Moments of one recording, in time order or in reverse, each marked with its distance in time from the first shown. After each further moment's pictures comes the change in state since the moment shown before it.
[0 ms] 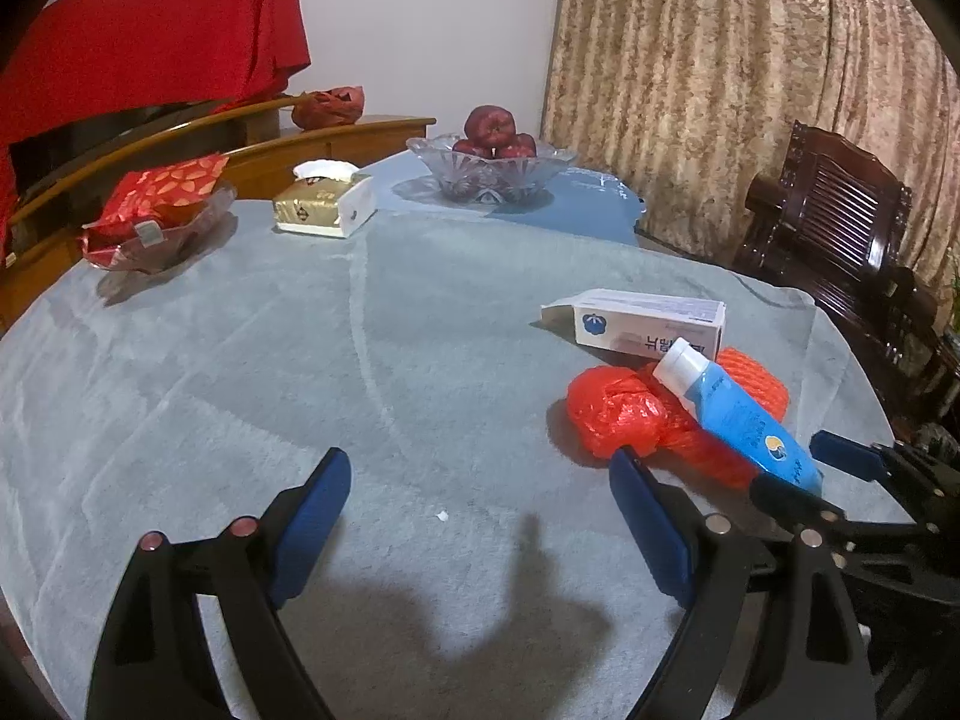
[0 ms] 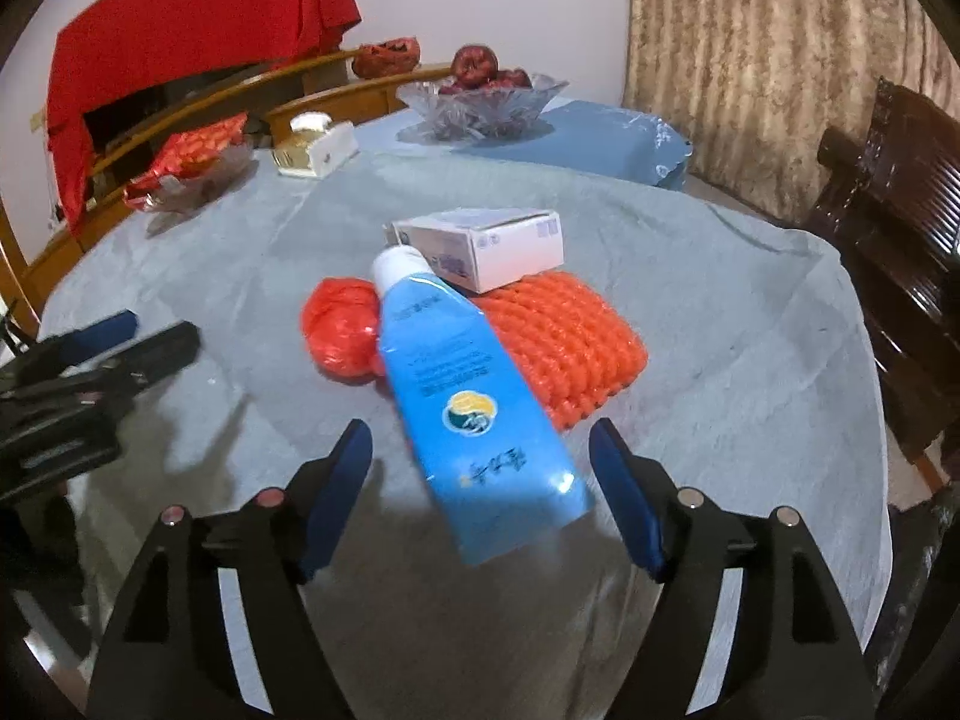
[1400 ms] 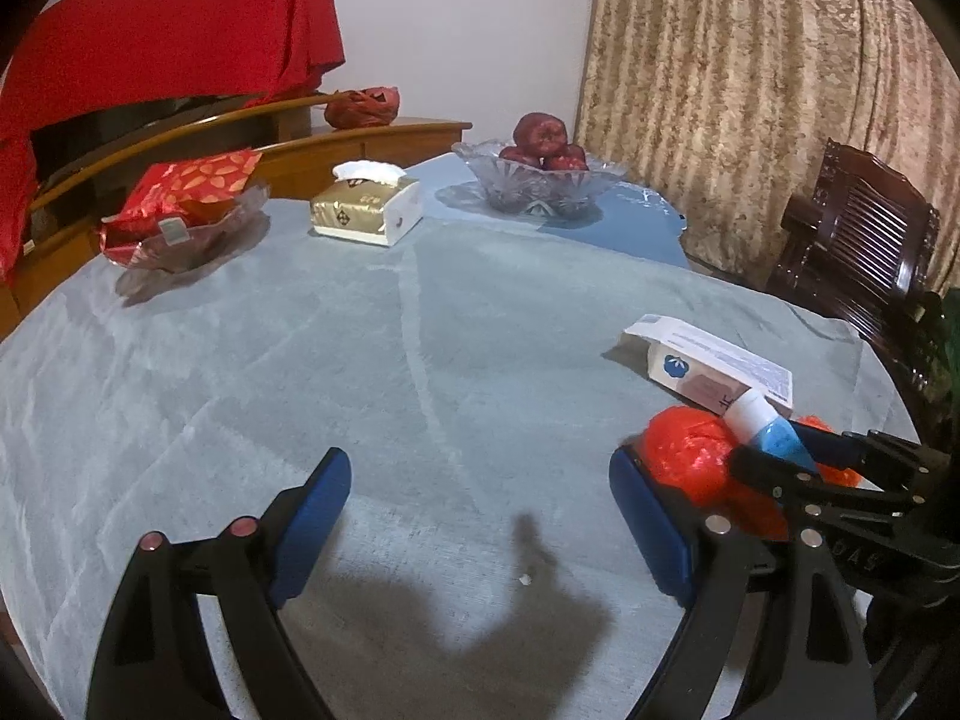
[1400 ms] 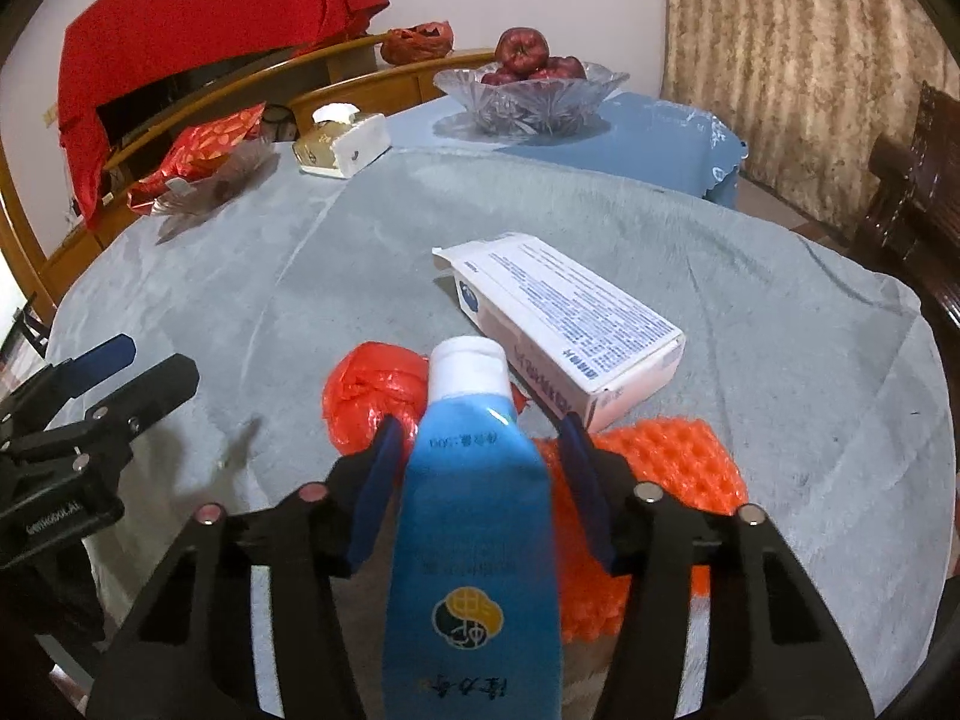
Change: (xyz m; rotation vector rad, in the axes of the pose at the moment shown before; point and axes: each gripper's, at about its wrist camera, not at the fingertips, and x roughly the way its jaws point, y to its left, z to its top) left arm 0.022 0.031 0.014 -0.047 -0.013 0.058; right arm 0.050 0.026 0.048 -0.014 0.027 0.084
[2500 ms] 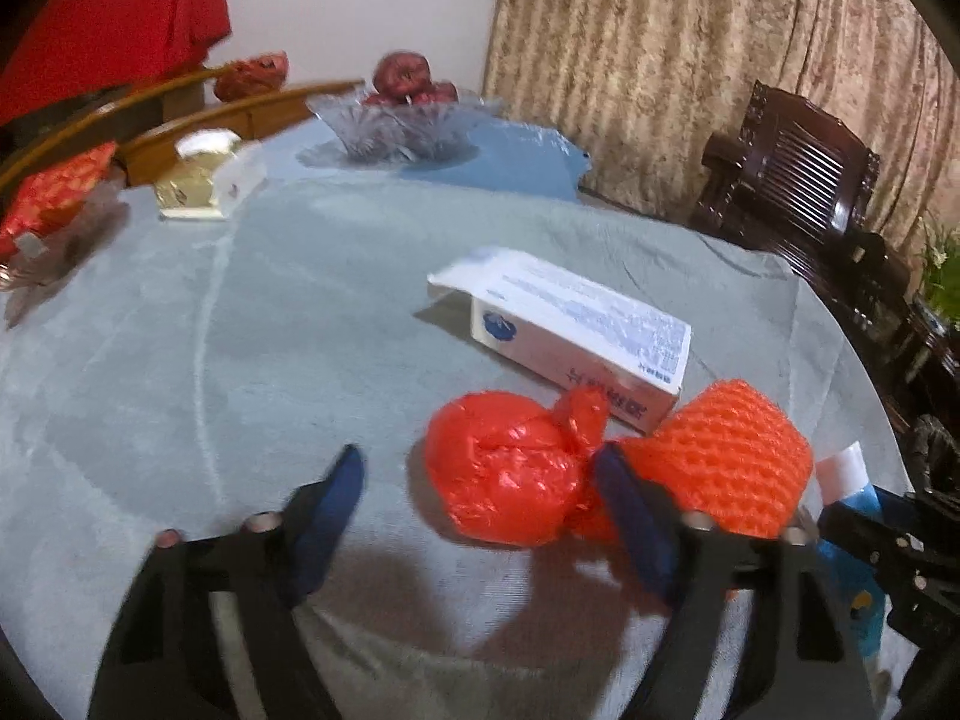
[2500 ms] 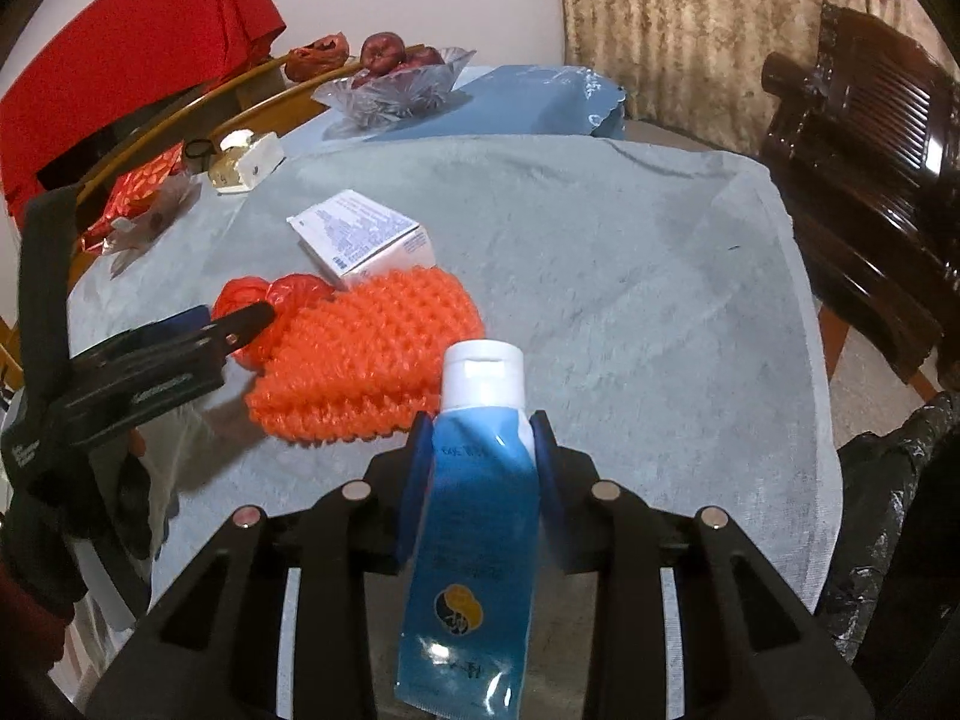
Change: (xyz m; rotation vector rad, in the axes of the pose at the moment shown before) left arm 0.052 -0.086 -0.001 0.099 0.131 -0.205; right arm -0.070 -0.078 -0.068 0.176 0.026 -0.103
